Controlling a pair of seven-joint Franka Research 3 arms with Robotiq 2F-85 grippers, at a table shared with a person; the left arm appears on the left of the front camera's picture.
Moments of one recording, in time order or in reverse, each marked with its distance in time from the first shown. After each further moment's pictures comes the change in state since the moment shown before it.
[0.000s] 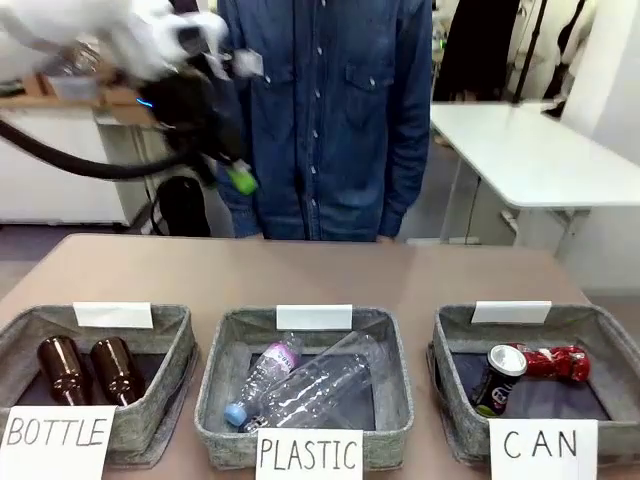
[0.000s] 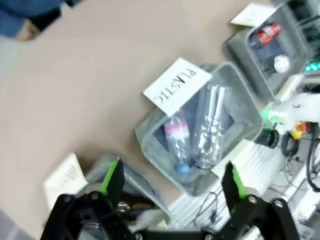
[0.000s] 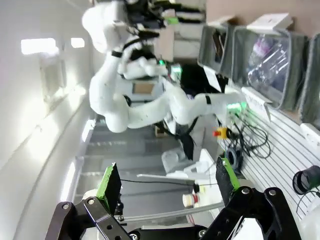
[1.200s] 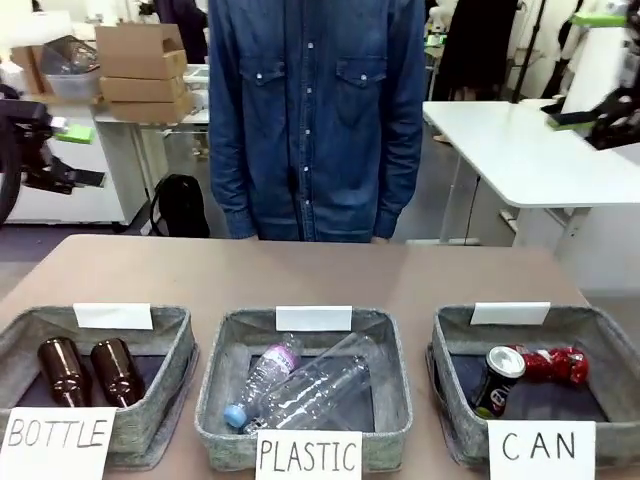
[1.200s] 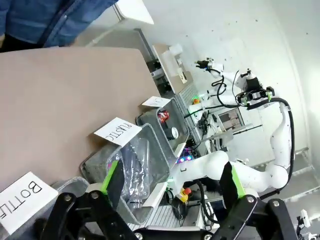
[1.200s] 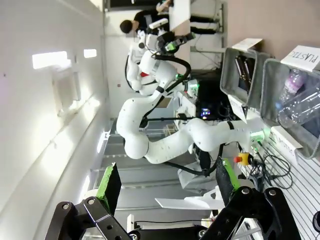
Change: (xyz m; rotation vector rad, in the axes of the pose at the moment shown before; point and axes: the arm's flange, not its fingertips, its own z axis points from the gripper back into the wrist) left arm -0.172 0.181 0.039 -0.625 -0.636 0.262; right arm 0.083 0.034 -0.071 0.080 -0.067 -0.038
